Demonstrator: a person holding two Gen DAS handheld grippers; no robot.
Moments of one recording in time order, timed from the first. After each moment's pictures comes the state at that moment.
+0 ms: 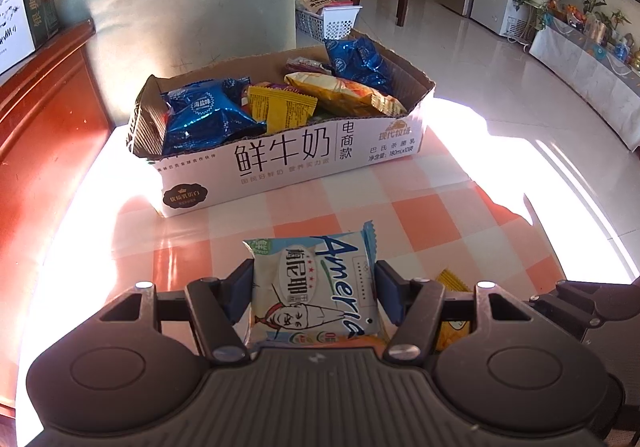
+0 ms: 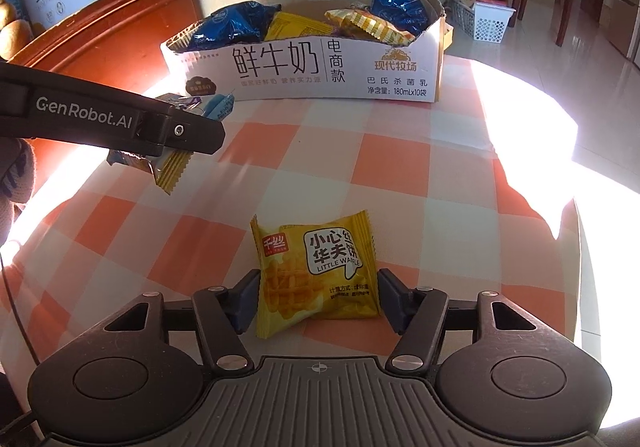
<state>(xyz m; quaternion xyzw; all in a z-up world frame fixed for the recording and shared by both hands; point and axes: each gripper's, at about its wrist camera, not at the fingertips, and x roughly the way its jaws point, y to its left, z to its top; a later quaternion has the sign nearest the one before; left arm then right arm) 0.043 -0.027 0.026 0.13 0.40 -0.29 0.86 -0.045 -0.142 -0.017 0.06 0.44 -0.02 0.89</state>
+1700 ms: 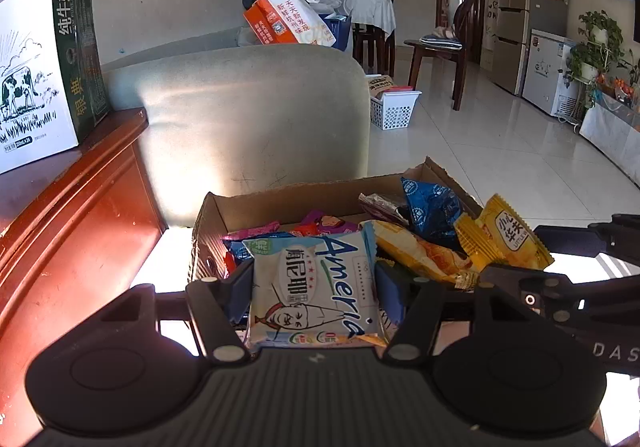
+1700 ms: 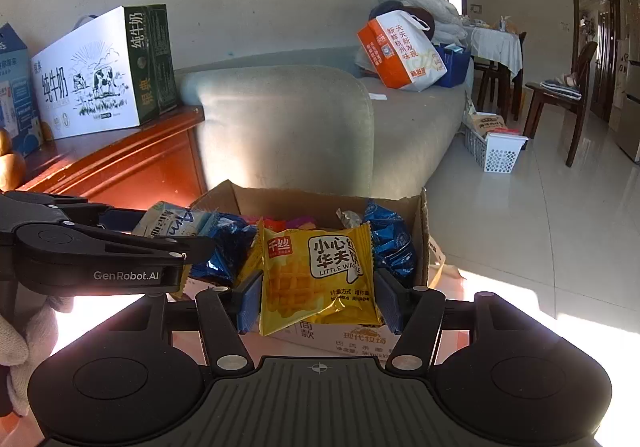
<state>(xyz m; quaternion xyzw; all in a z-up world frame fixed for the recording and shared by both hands) 0.123 -0.044 0.073 0.08 0.30 -0.22 0.93 0.060 -0.191 0.087 0.02 0.29 -0.01 0.96</state>
